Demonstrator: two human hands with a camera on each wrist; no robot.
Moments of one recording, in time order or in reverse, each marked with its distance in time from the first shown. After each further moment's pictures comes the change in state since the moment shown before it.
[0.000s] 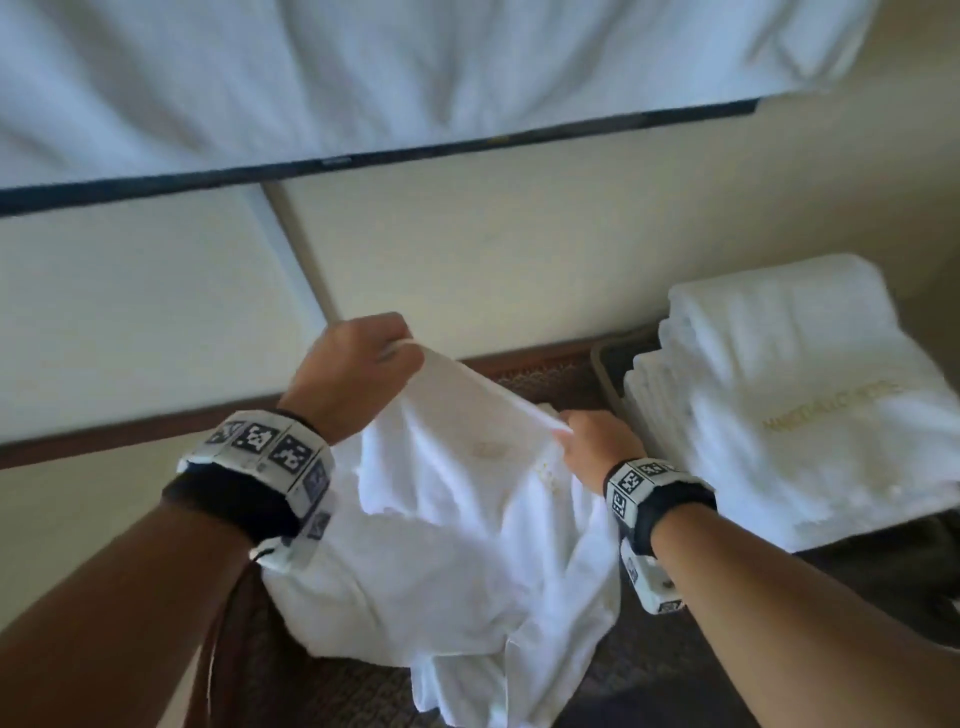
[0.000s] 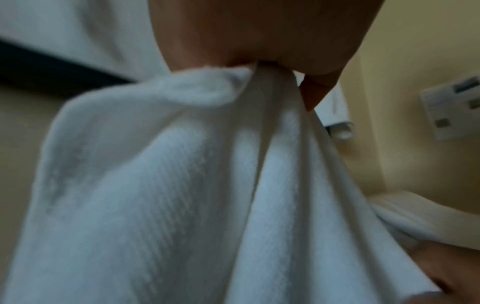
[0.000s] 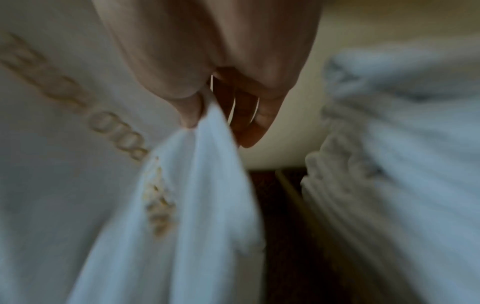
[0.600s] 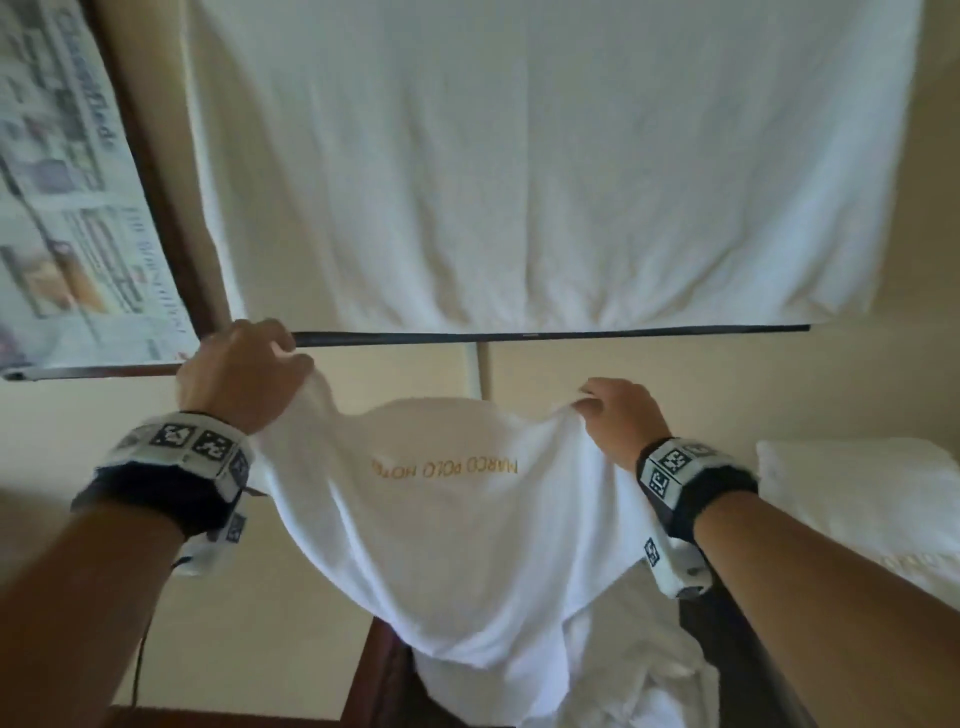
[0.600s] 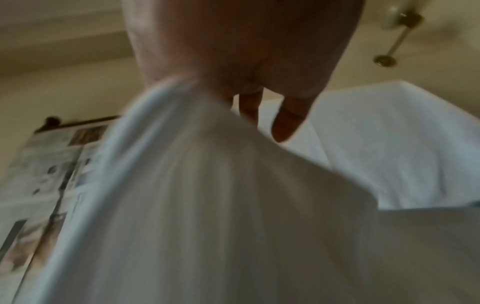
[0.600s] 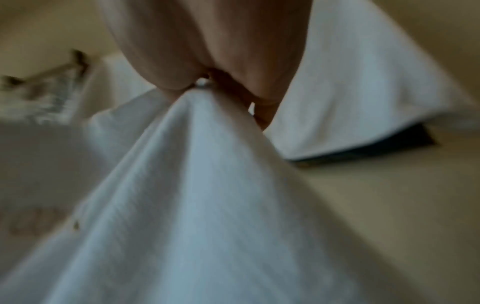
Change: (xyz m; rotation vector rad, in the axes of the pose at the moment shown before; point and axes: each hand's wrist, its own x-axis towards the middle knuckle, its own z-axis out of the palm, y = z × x) left_hand -0.187 0.013 -0.276 0.482 0.568 -0.437; right_hand -0.121 -0.184 -0.174 0.291 0.399 -0.418
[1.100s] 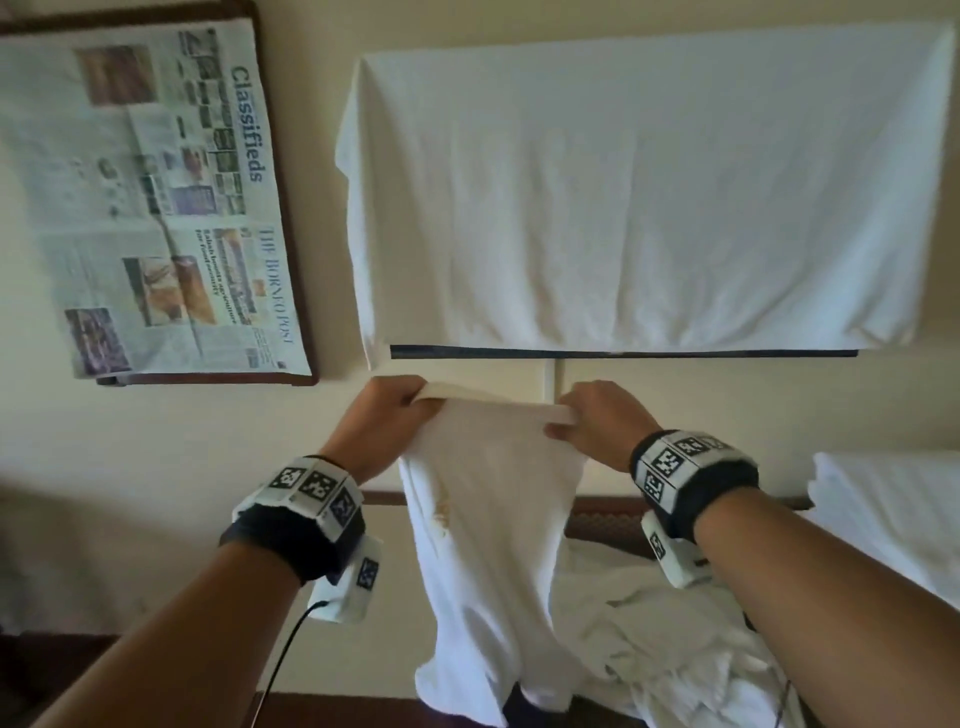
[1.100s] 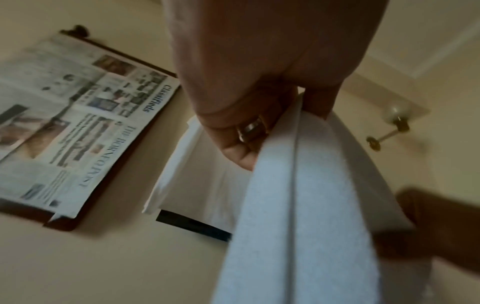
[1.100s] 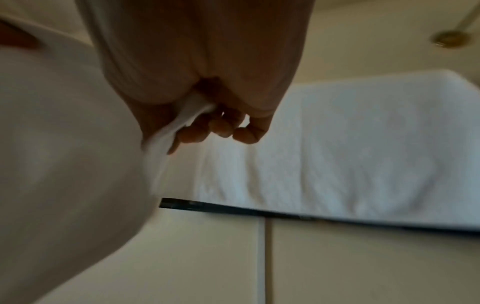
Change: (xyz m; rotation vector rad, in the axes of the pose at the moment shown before) left_hand -0.042 -0.125 -0.036 -0.649 -0.248 0.332; right_hand -0.066 -0.221 0.054 -0.332 -0.148 -0.222
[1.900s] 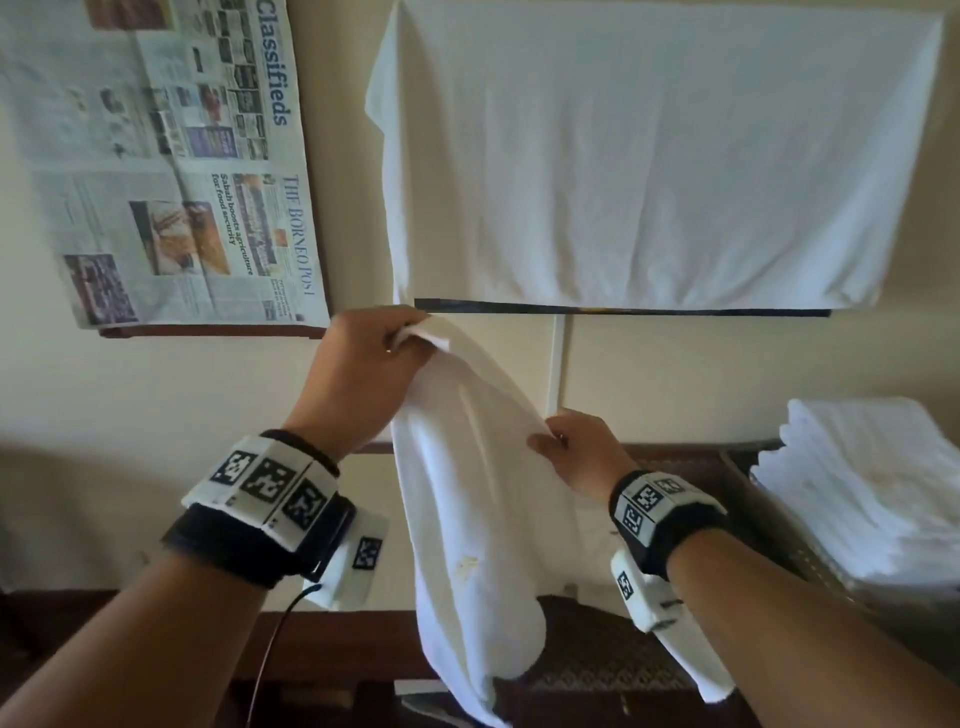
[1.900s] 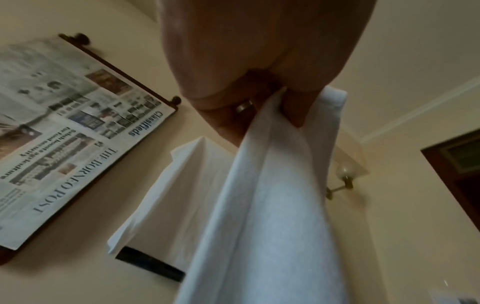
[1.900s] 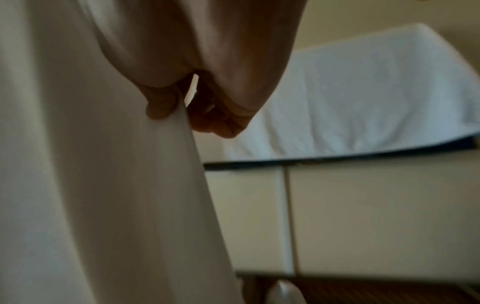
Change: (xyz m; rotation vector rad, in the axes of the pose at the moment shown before) left_hand -0.094 0.001 -0.111 -0.197 0.163 0.192; right_hand -0.071 -0.117 0.076 0.254 0.004 0.076
